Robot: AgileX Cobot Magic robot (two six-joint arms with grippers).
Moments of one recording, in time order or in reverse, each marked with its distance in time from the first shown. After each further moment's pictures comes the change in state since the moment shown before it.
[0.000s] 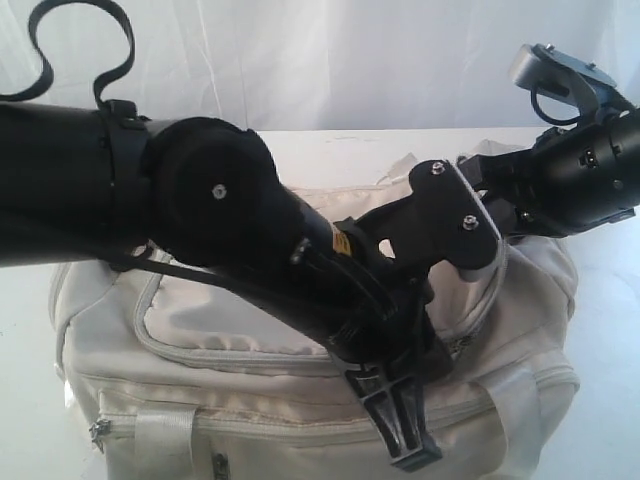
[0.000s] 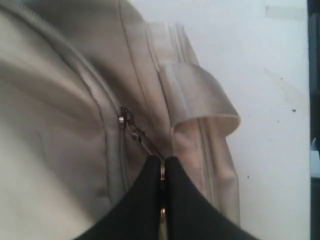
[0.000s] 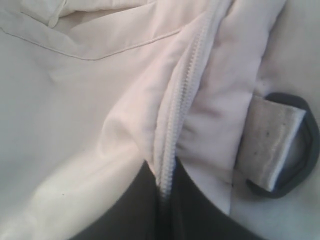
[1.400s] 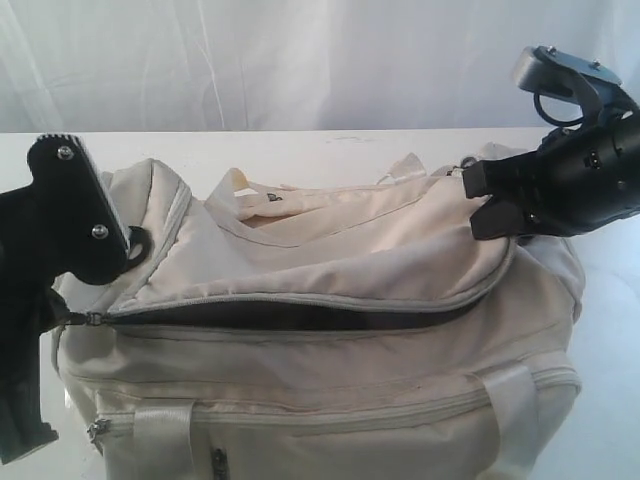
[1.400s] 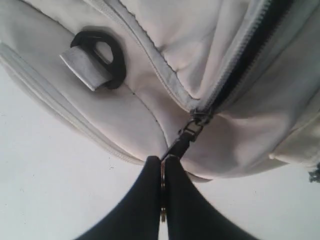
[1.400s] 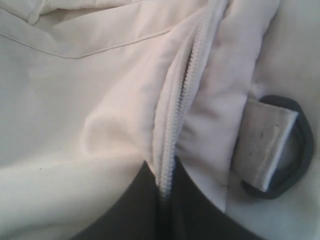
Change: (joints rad) left arm -0.006 -0.558 0.360 1.015 0.535 -0.844; right arm 0.000 0.000 -0.004 -0.067 -0.020 0.027
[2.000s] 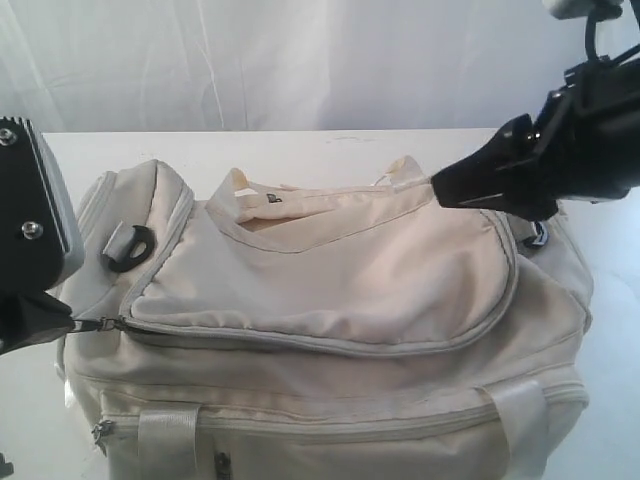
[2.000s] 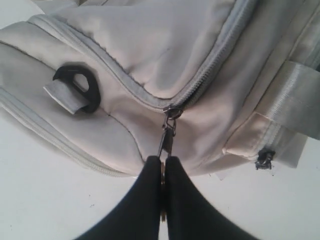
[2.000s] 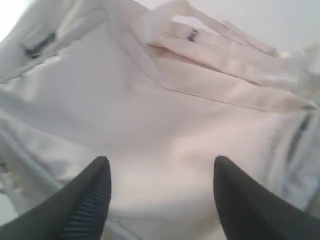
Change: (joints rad) left arm 0.000 -0.130 0.006 -0.142 -0.076 0.174; right arm 0.058 -0.250 -0.008 0.156 0.103 -0.426
